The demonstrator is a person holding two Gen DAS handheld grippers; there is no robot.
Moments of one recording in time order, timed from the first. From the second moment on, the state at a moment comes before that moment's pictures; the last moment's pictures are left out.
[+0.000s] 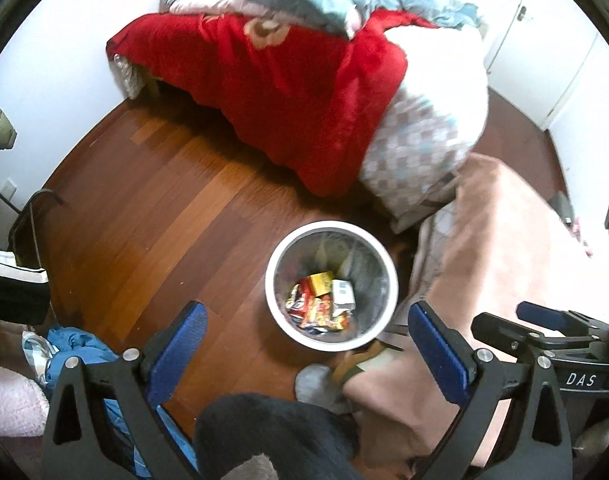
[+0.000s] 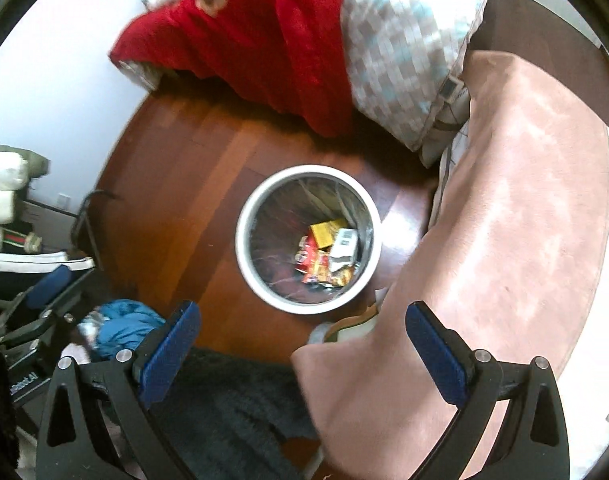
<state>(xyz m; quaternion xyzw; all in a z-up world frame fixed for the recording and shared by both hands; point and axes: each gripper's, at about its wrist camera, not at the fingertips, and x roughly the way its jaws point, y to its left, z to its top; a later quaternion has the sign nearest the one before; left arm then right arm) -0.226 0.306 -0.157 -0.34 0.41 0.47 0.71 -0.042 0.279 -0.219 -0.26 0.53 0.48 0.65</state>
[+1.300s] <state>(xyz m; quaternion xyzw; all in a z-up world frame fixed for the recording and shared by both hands) -0.250 0.245 -0.057 -0.37 0.35 0.42 0.75 -0.086 0.220 -0.087 -0.24 0.50 0.56 0.62</state>
